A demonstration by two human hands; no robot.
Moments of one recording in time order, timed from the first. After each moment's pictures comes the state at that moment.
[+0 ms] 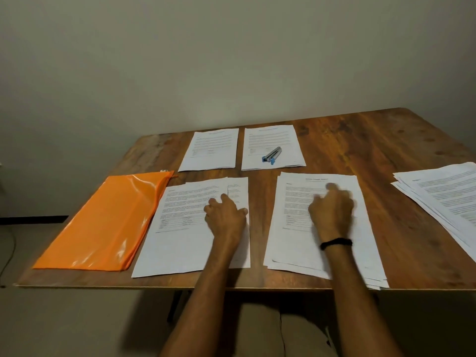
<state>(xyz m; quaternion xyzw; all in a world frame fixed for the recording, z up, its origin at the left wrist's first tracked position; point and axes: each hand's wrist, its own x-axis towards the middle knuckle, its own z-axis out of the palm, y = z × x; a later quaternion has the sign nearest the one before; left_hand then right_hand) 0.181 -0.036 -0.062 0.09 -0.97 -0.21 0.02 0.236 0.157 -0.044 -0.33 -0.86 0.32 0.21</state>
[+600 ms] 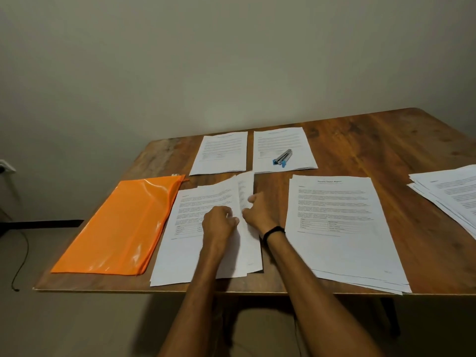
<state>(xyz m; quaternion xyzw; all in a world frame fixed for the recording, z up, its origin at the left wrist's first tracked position) 0.176 -0.096 -0.057 0.05 -0.95 -0.31 0.01 0.184 0.018 -0.048 -0.14 -0.88 0.46 0.02</state>
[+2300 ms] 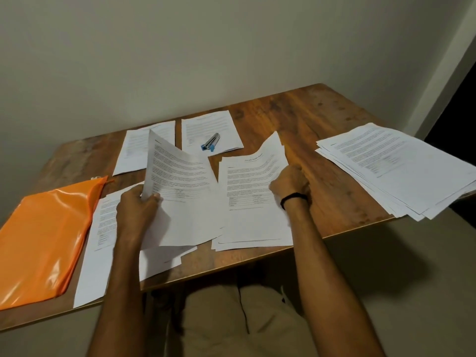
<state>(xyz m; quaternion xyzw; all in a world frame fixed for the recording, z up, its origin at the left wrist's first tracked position) 0.189 -0.101 -0.023 0.01 -0.90 -0.44 0.05 0.244 0.218 -0.061 -0.41 -0.85 0.30 0.10</state>
